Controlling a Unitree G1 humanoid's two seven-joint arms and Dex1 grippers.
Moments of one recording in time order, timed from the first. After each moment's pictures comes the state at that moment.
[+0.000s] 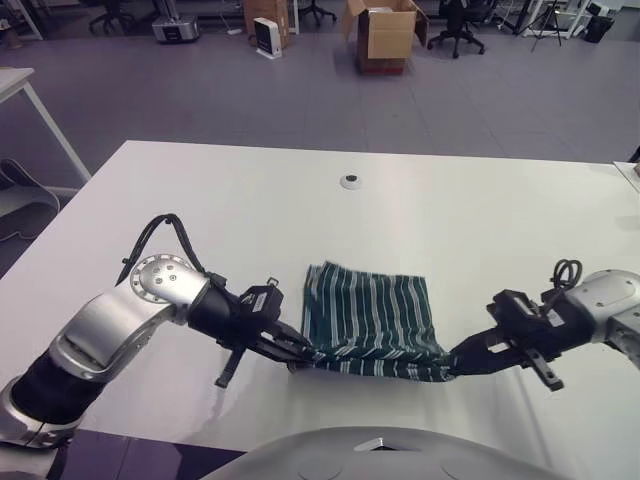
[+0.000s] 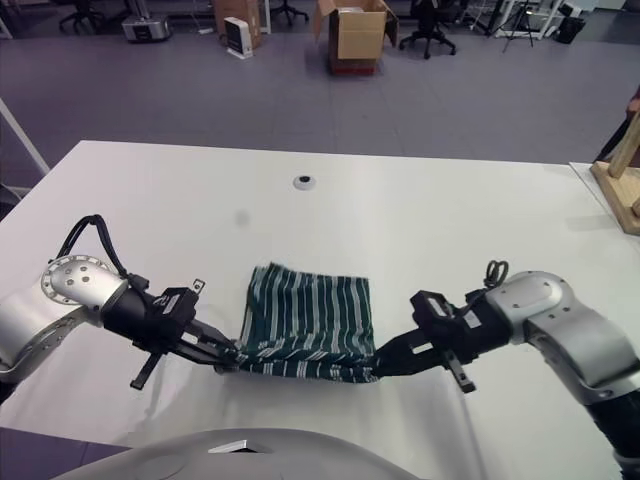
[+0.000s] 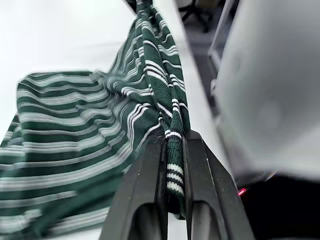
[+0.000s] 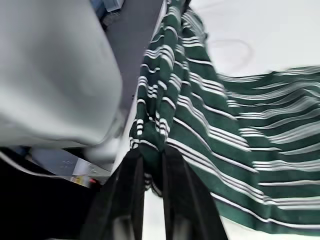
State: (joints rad) left arm -0.22 0.95 -0.26 -0.63 -0.72 0.68 -1.30; right arm 0.06 -1.15 0.00 -0.39 0.79 0.50 1.54
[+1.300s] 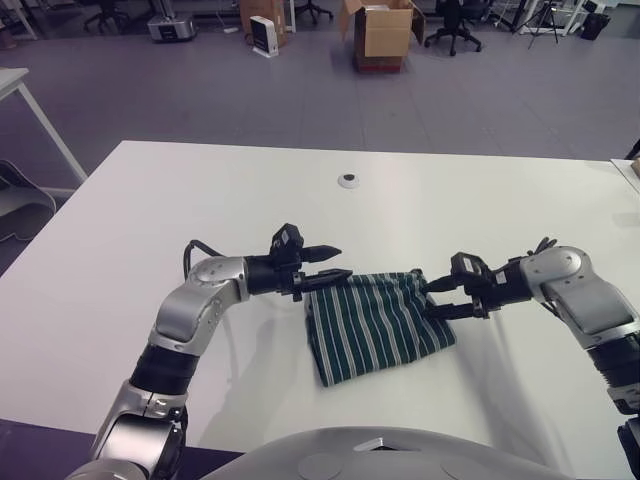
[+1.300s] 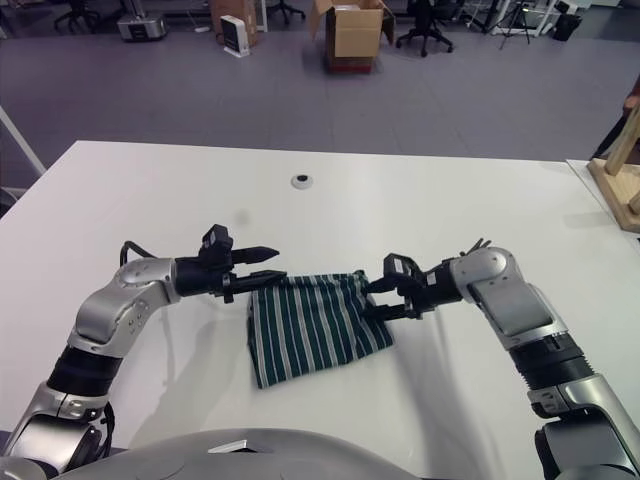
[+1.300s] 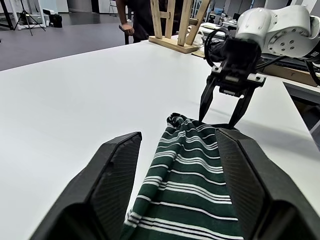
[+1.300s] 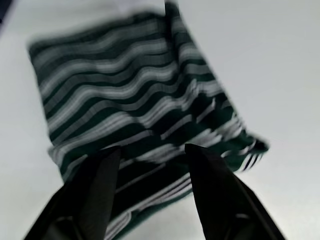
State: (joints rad) left arm -0.20 0.42 -0.18 -0.17 -0.47 0.49 -0.95; right arm -0.25 -0.83 0.30 0.09 0.12 0.29 1.29
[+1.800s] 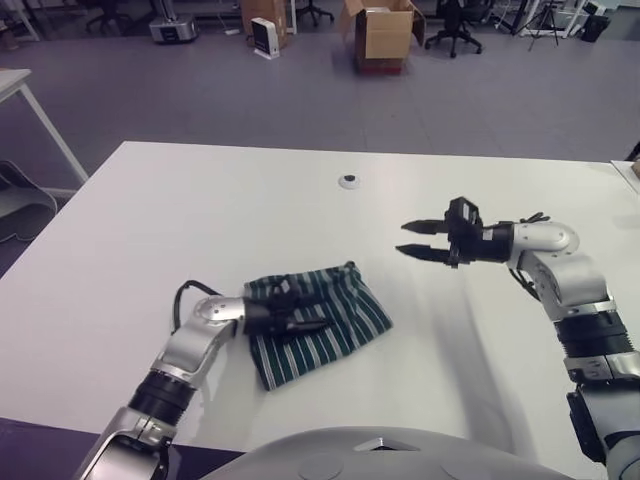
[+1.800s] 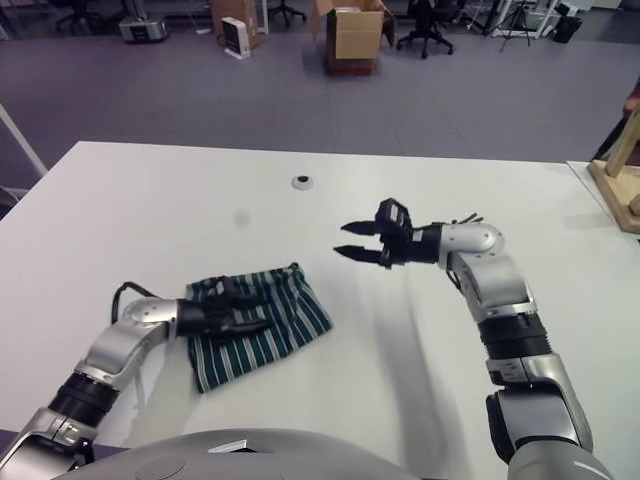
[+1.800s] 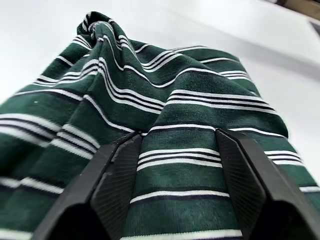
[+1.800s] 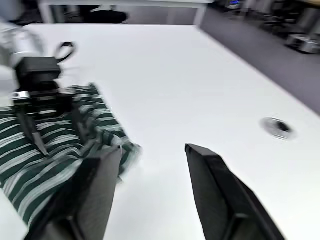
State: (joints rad) left arm -0.05 0.49 -0.24 0.08 -0.30 0.29 -0.92; right arm -0.38 -0.63 0.05 0.15 0.33 0.32 1.14
